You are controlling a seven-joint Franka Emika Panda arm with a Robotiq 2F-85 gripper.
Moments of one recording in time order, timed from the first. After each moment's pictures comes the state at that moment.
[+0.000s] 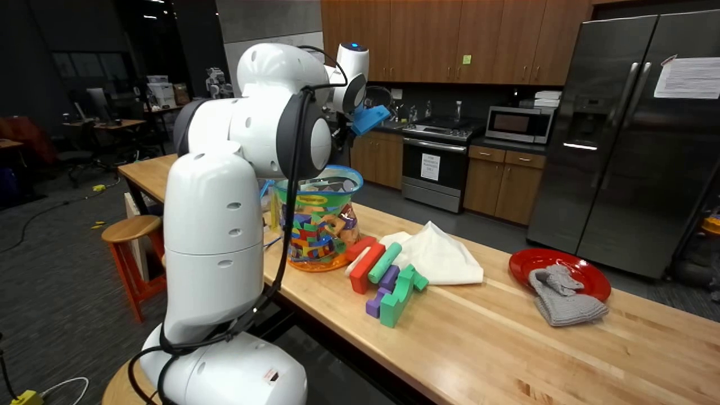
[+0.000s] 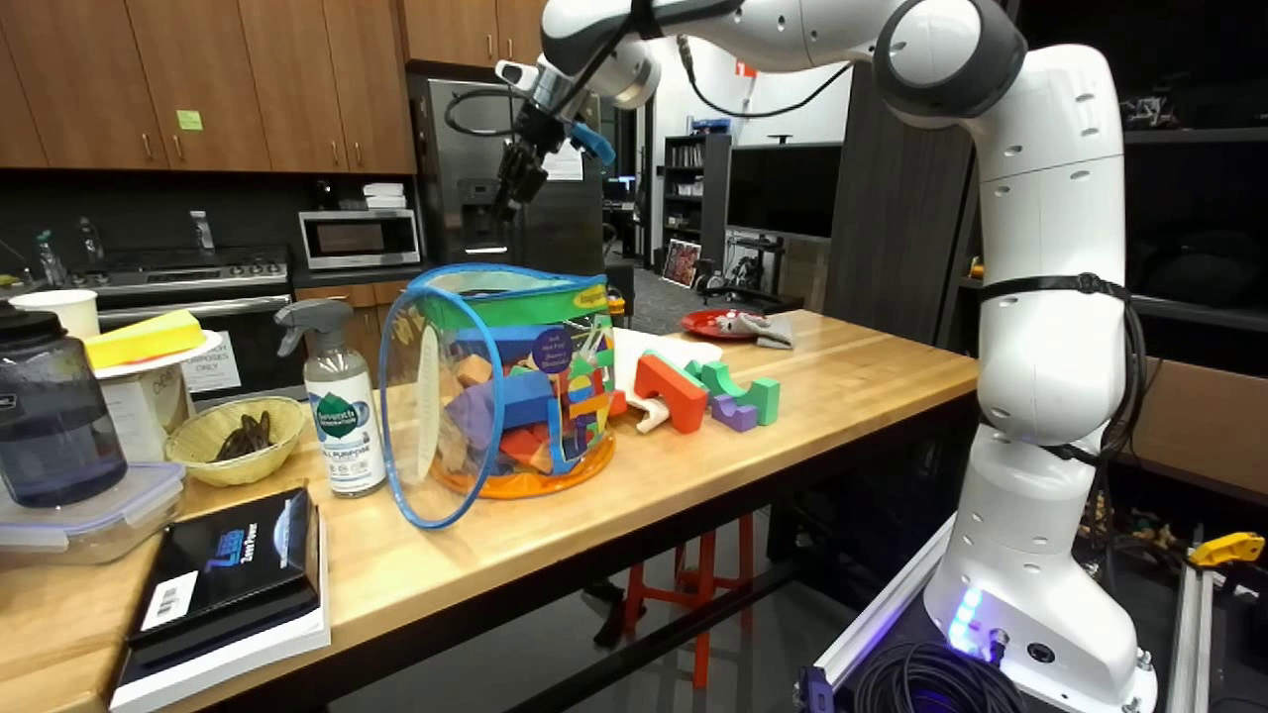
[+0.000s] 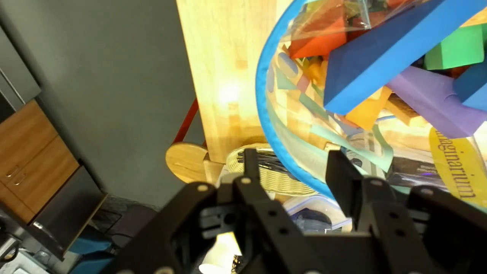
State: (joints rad) arm 0.07 0.23 0.20 -1.45 0.25 2.14 -1.21
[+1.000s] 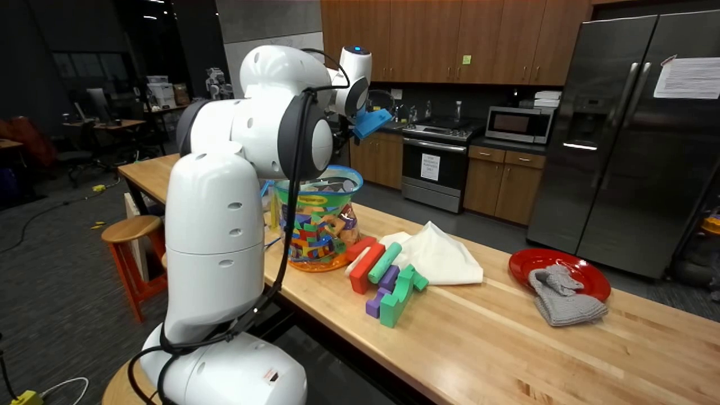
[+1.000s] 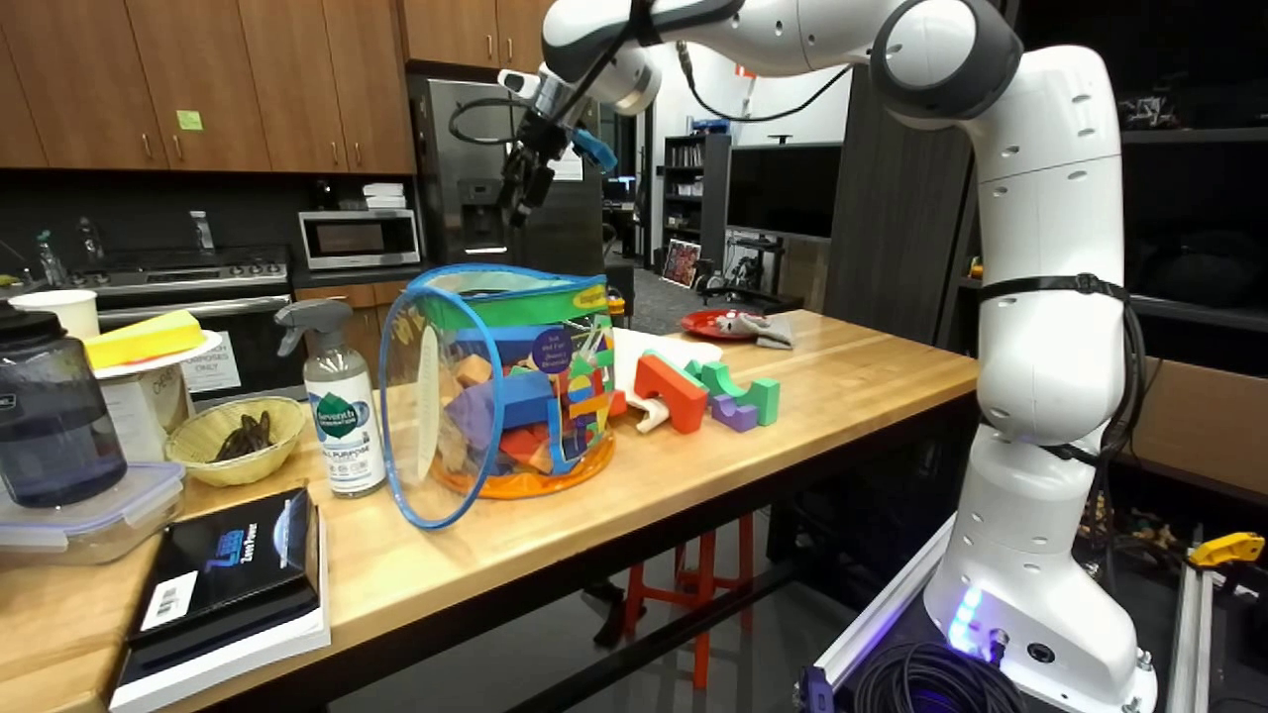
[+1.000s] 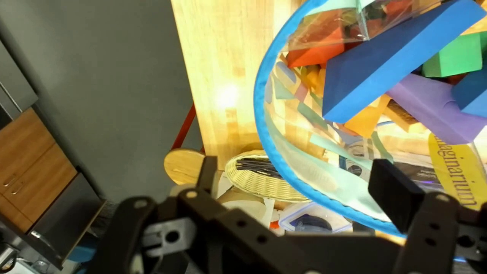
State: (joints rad) arm 0.07 0.24 0.19 -1.46 0.25 2.14 -1.20
